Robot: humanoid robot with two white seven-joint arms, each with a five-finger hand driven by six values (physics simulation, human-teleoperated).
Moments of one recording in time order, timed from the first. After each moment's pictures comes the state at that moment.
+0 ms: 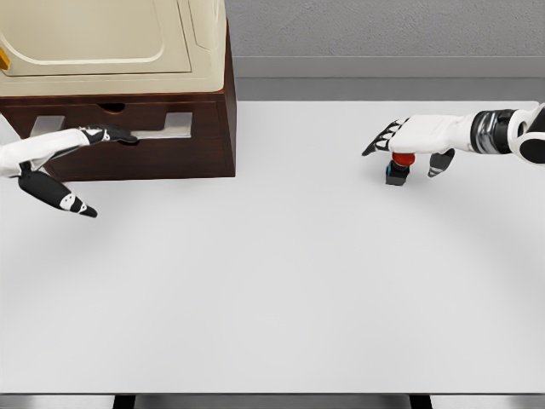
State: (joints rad) left arm -0.48 1.12 -0.53 -1.74 0.34 -0.01 -0.55; right arm -0.95 -0.68 0.86 -1.11 0.57 -0.61 0.61
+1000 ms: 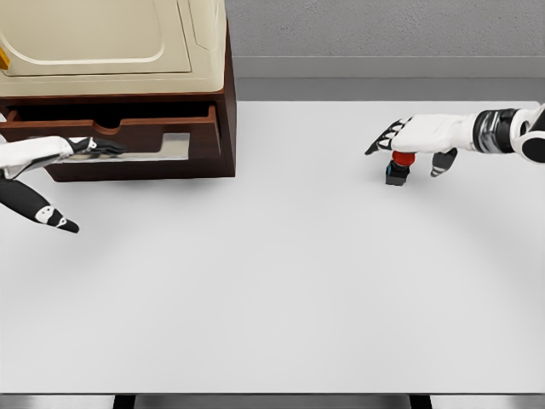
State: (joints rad) left arm -0.48 1.24 -0.54 -1.76 0.52 -0.09 -0.61; right arm -0.95 -0.68 0.86 -1.09 0.57 -0.61 0.61
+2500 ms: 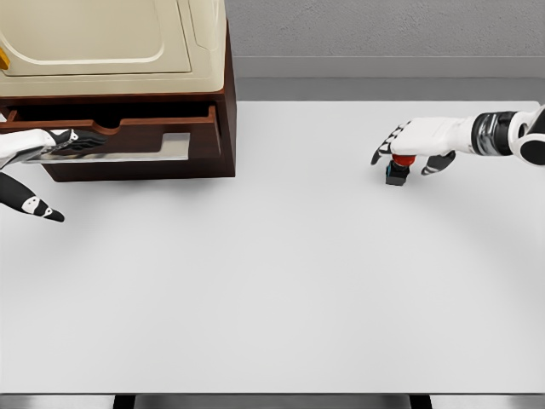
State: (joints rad) left arm -0.48 1.22 -0.54 -1.66 0.48 -0.11 -0.61; right arm -0.95 -0.68 0.87 -1.10 0.57 -0.61 0.61
